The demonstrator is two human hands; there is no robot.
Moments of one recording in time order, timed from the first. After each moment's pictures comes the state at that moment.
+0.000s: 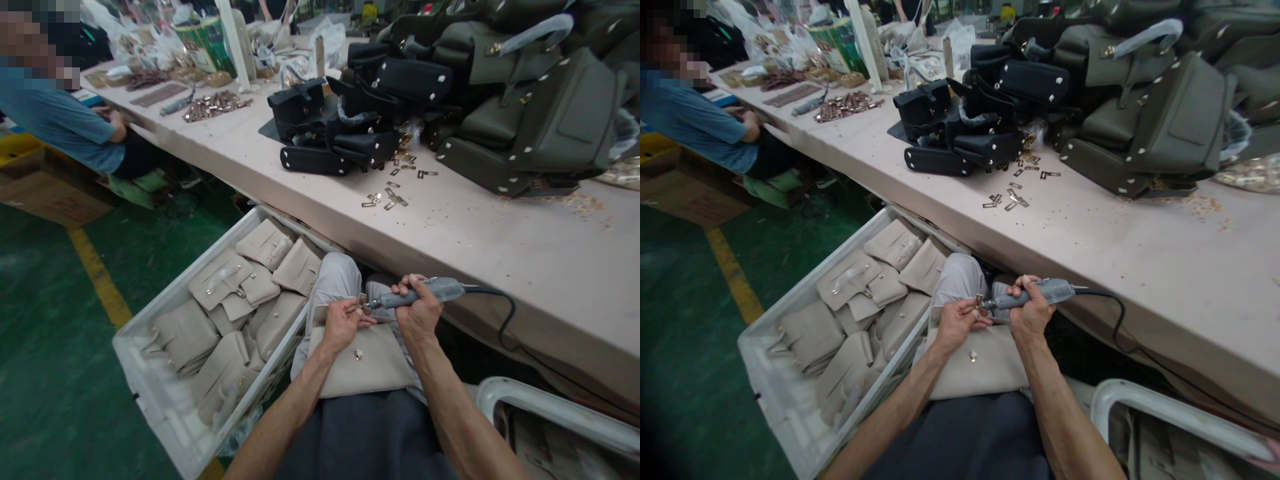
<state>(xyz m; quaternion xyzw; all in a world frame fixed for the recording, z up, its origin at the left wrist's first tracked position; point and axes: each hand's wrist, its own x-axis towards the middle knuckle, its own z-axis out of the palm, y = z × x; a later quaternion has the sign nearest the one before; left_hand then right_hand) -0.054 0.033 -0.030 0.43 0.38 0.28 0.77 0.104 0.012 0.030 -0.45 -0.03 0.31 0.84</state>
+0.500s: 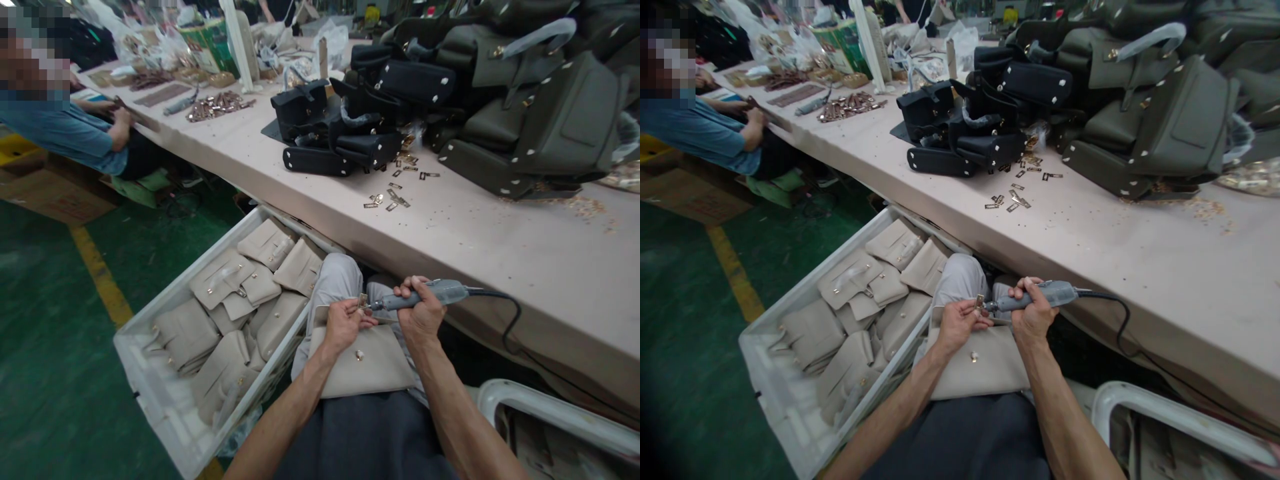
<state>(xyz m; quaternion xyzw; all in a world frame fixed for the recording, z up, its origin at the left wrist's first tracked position) -0.053 0.032 -0.032 0.42 0.41 0.28 0.76 0.100 0.010 0.036 -0.45 -0.04 0.30 0.84</state>
